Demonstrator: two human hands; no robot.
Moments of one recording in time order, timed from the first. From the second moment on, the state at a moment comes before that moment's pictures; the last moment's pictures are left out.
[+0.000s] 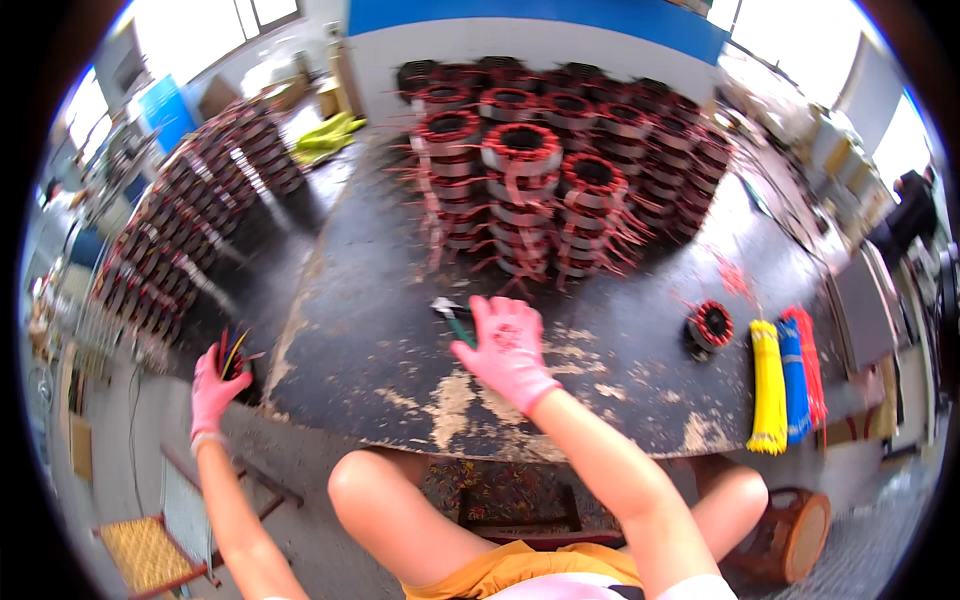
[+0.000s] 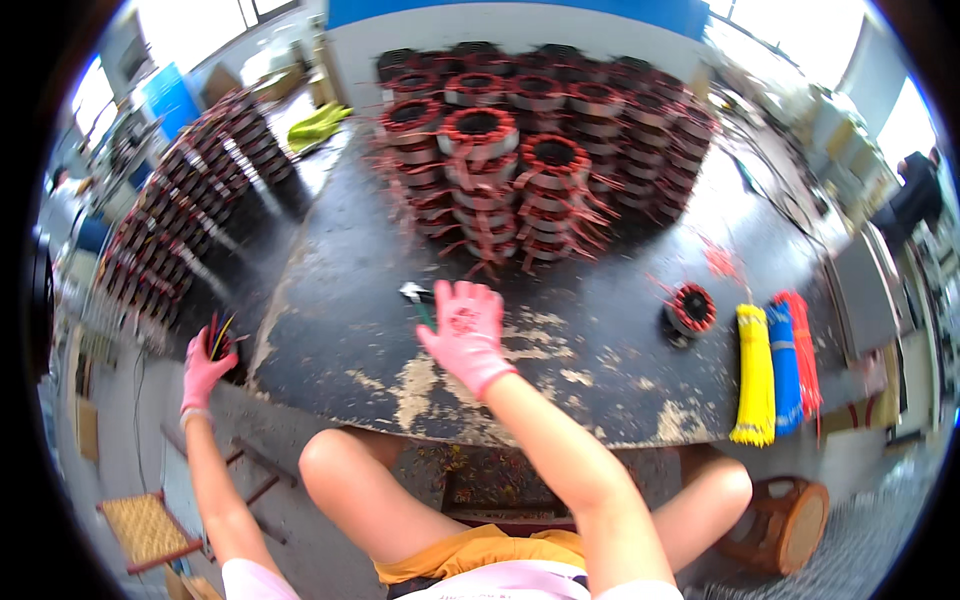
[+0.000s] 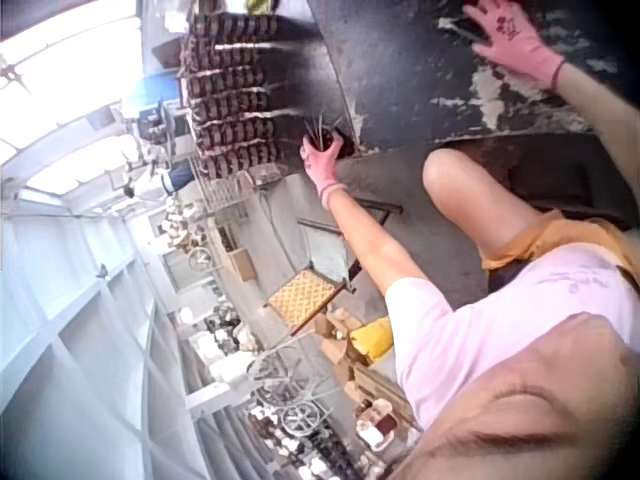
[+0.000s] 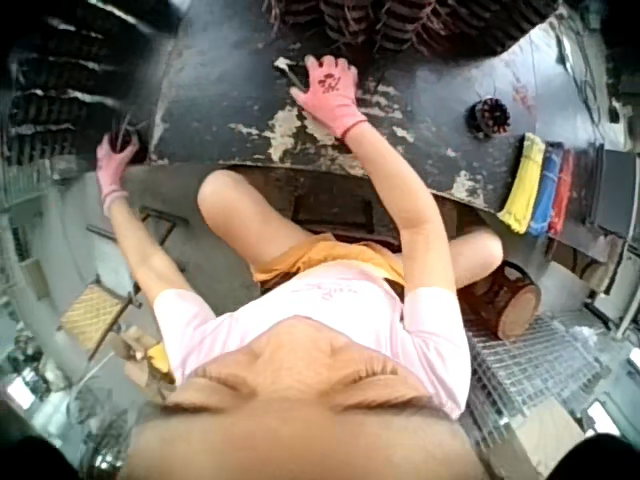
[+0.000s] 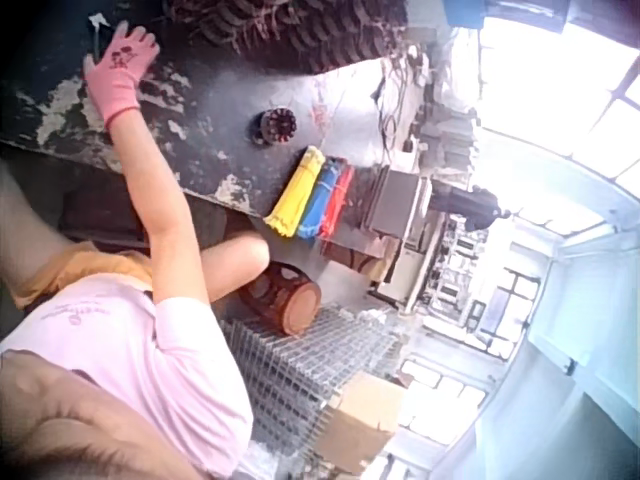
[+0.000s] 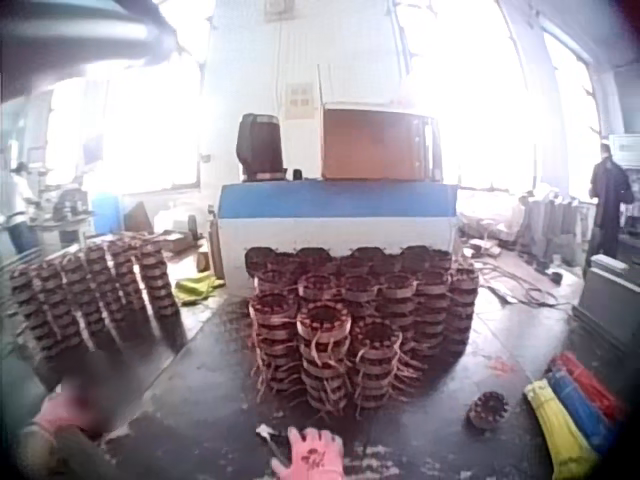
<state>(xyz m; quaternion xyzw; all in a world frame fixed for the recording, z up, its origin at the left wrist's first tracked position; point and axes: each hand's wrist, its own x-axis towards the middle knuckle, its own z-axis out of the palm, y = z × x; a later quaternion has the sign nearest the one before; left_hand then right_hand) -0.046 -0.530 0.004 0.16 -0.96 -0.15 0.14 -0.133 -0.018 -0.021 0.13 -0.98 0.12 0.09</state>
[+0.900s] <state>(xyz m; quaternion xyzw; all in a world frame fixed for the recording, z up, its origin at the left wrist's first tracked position) -0.041 -0.521 0.017 0.17 -0.96 -0.21 0.05 -0.059 0.295 0.011 0.11 -0.95 0.12 0.28</state>
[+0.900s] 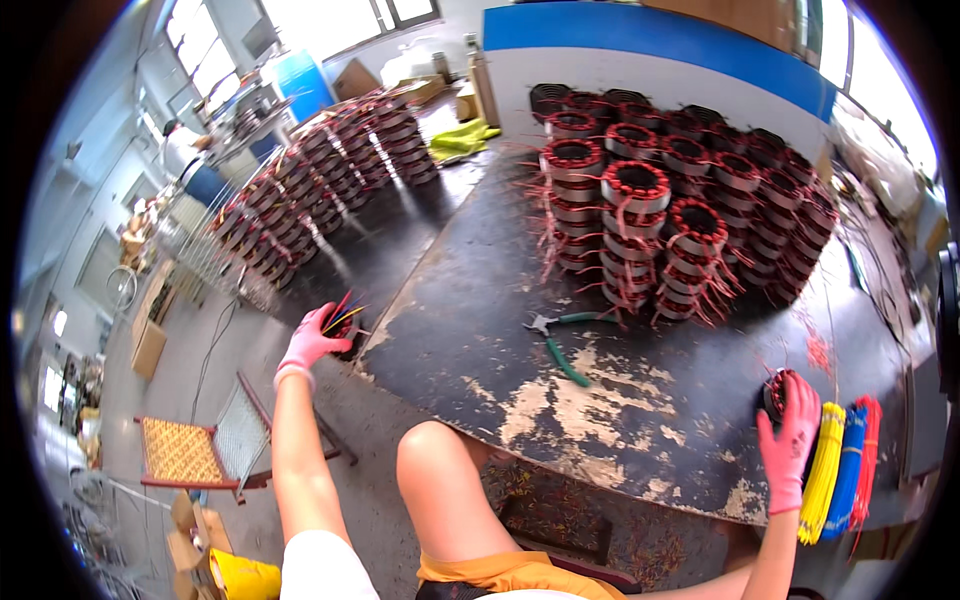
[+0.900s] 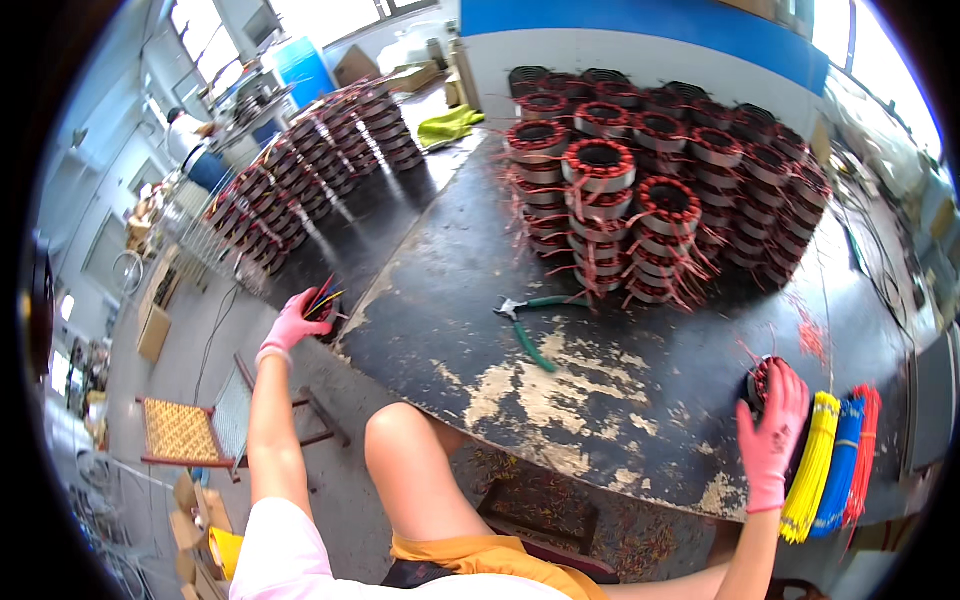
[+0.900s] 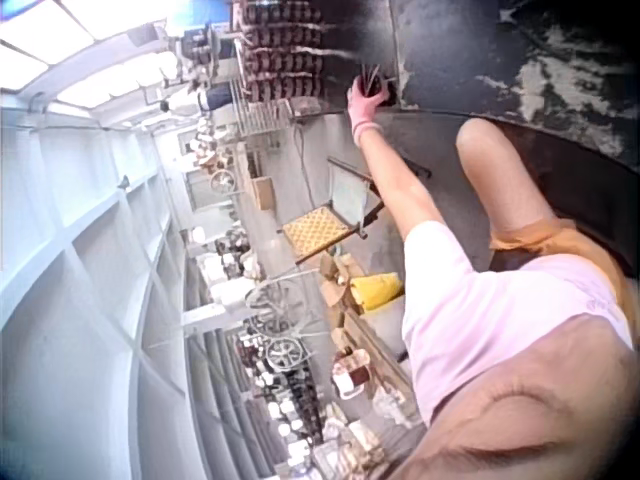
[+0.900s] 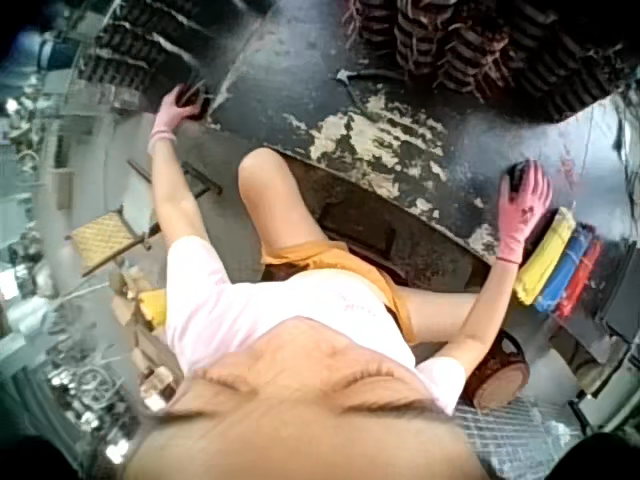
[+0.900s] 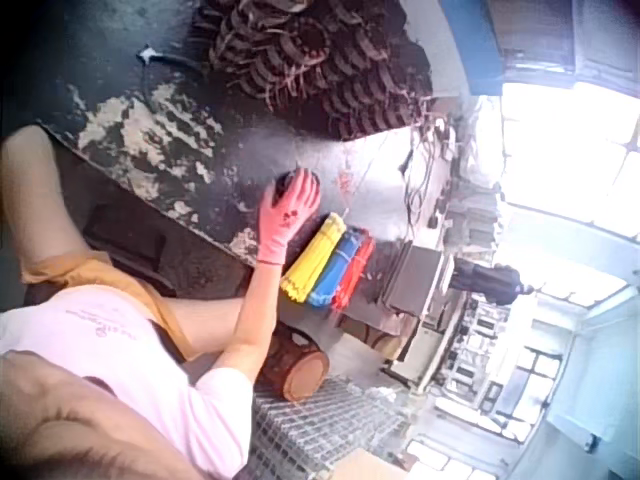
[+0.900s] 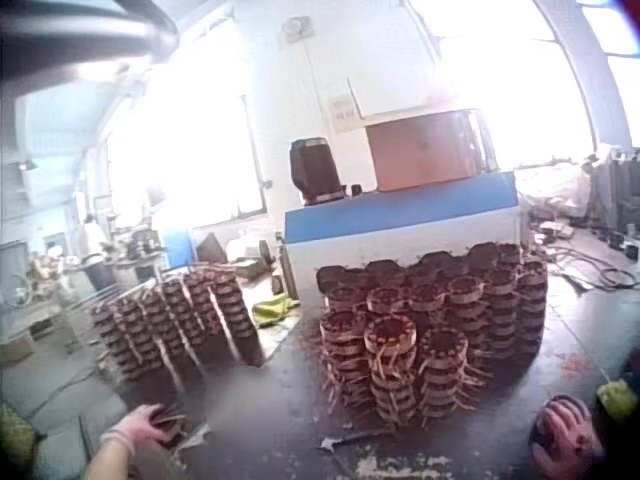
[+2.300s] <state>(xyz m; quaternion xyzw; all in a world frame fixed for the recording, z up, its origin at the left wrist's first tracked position) 0.007 -0.026 0.005 -0.38 -0.91 -0.16 0.09 -0.166 0.321 -0.049 0.24 -0.95 0.14 0.13</state>
